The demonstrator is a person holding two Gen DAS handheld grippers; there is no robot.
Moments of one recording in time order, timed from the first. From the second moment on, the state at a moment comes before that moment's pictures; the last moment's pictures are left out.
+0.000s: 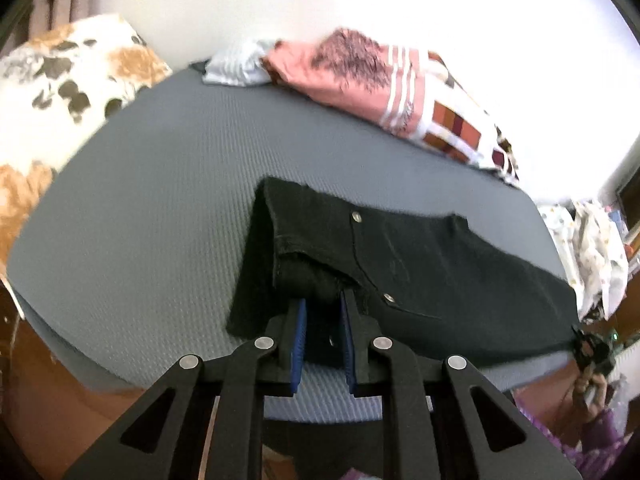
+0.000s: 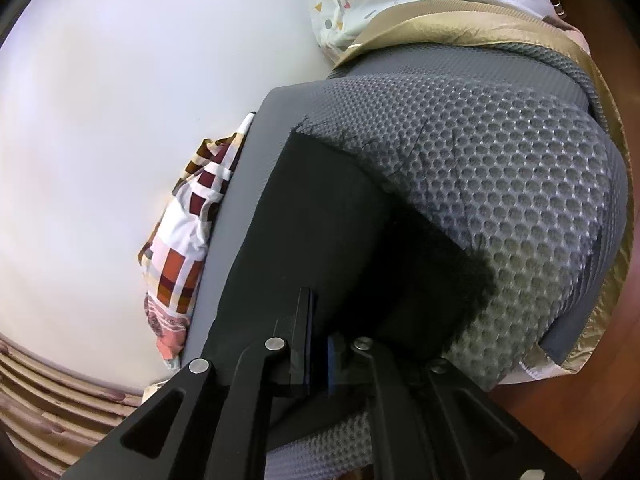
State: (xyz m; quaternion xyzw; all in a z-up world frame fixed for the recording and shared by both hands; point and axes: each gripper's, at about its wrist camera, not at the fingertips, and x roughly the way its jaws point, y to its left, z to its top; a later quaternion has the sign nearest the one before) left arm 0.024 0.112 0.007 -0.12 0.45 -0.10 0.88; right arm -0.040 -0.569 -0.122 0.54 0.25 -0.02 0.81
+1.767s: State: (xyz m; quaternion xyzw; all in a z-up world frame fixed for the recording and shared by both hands) left arm 0.012 0.098 -0.004 -0.02 0.38 0.04 0.92; right arm 0.041 -0.419 0.022 0.29 0.31 0.18 0.89
